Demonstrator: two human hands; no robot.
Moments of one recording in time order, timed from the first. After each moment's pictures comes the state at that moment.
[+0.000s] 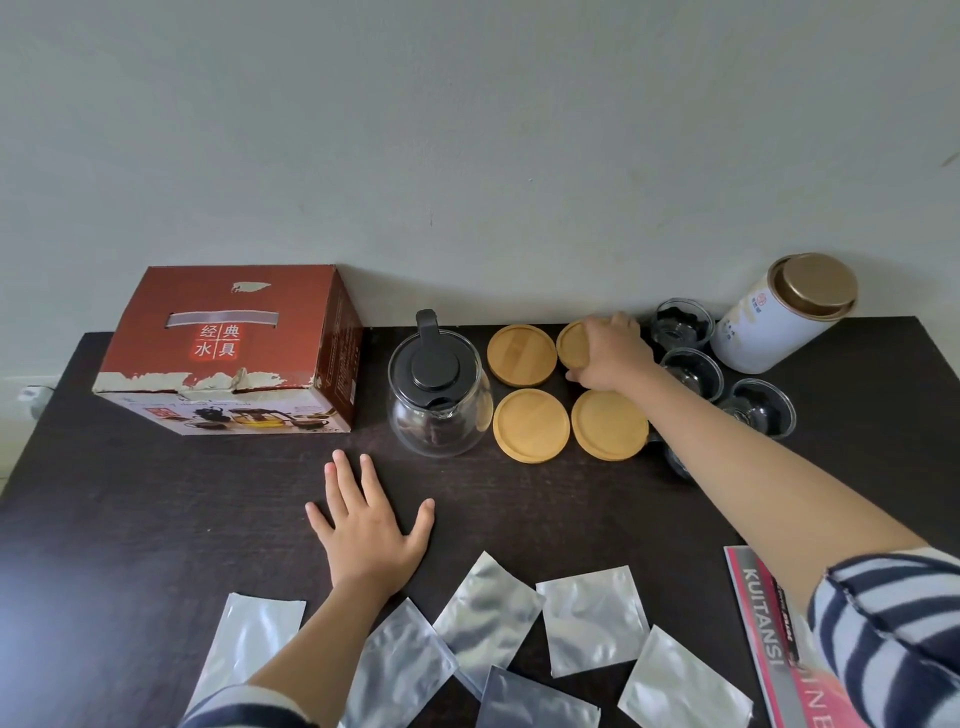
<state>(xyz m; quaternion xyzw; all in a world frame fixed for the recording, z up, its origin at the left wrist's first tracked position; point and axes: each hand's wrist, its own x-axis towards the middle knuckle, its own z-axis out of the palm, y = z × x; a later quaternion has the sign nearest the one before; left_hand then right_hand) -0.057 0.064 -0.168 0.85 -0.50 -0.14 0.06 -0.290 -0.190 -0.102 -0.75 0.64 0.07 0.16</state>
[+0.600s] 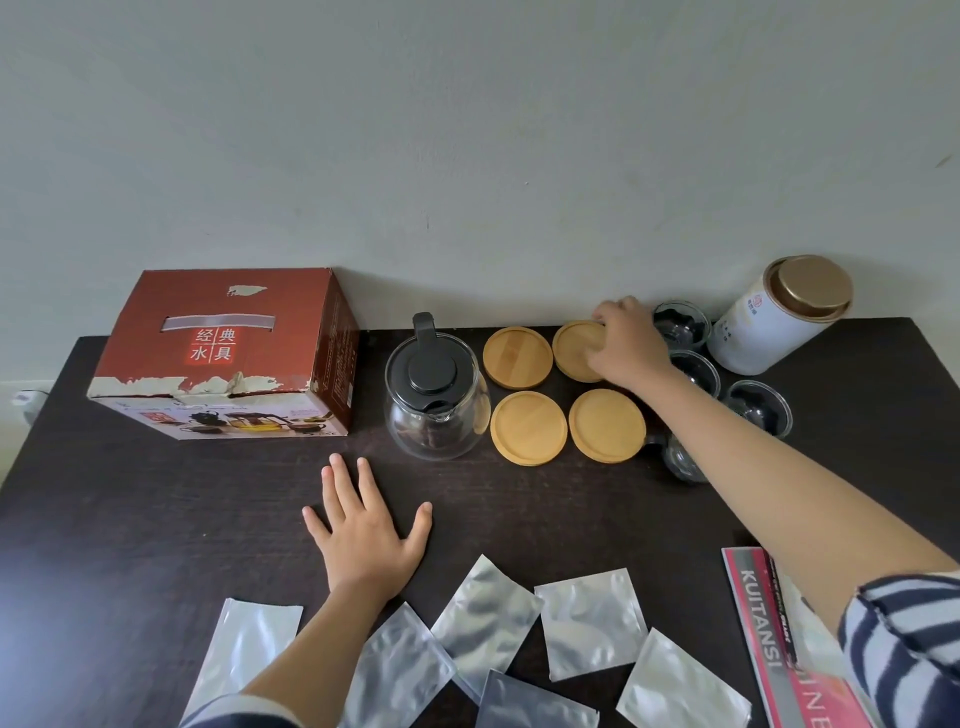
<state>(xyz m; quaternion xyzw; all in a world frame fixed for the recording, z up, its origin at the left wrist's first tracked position) -0.057 0.064 -0.168 0.85 -0.50 -0.14 0.06 -0.305 -0.190 -0.090 -0.76 0.62 -0.09 0.17</state>
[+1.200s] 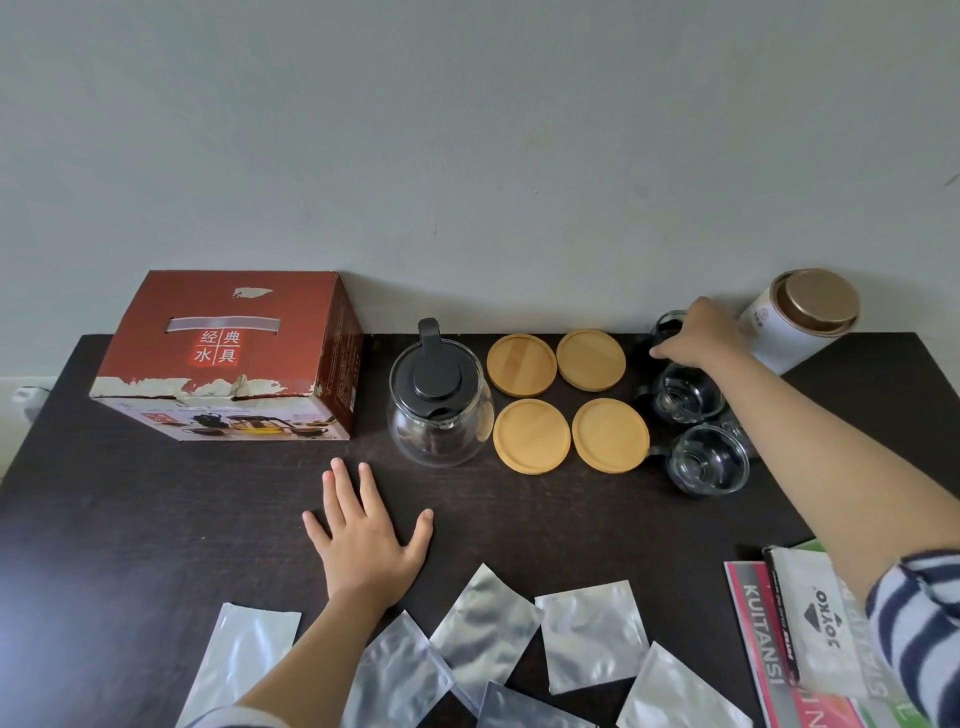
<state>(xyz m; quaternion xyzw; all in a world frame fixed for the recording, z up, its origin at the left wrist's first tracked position) -0.057 0.064 -0.168 0.85 -0.50 -0.14 0.07 -0.367 -0.232 -0.071 -0.62 0.76 0.01 0.18</state>
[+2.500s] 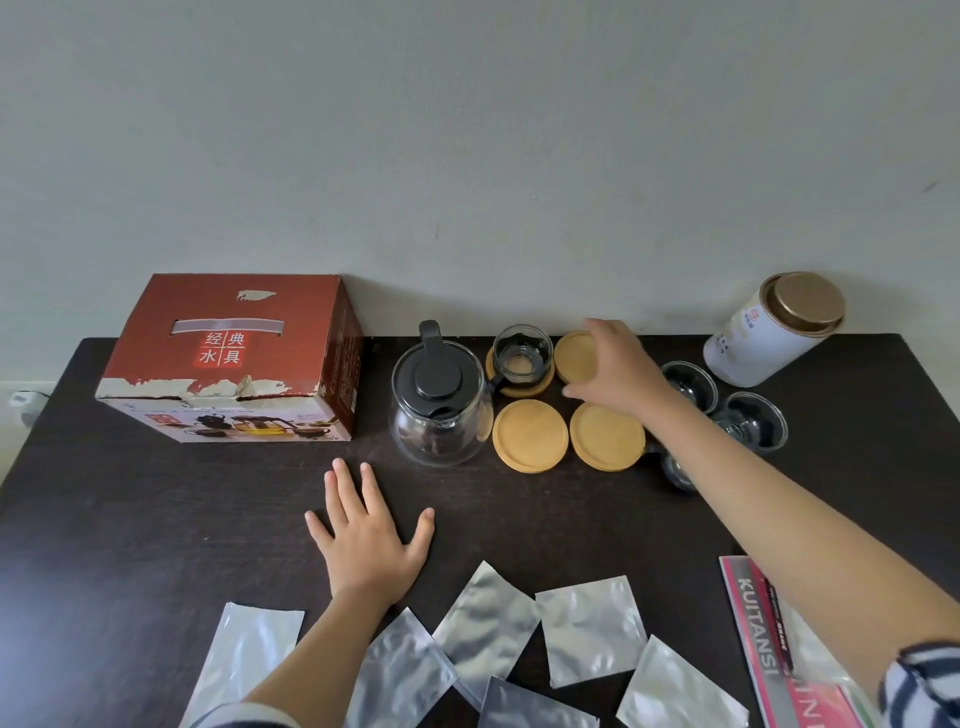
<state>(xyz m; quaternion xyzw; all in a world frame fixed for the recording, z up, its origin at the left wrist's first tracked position) -0.056 0.065 -0.169 0.85 -0.50 -0.14 0.07 -0.292 -0.155 -0.062 -0.77 0.59 -0.06 0.23</state>
